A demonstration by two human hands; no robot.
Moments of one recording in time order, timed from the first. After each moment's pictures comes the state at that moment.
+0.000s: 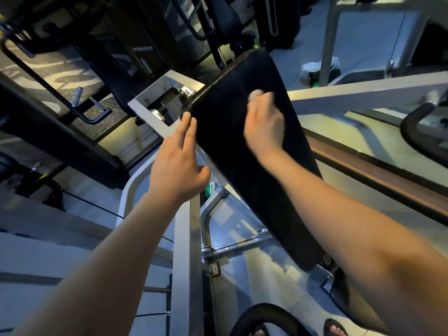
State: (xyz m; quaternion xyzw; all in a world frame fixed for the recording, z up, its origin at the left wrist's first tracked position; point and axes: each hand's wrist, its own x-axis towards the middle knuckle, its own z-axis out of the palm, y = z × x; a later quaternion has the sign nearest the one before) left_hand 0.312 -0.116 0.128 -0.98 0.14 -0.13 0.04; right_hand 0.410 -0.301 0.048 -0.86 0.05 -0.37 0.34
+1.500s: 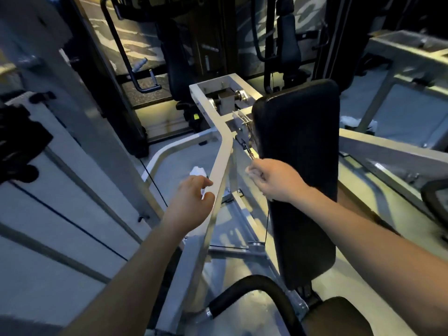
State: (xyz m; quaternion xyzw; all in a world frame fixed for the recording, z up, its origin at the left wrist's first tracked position) left_hand 0.143 -0.047 0.094 -0.95 -0.11 -0.06 -0.30; right_hand 0.286 -0.260 0.058 -0.91 -0.35 -0.06 0.21
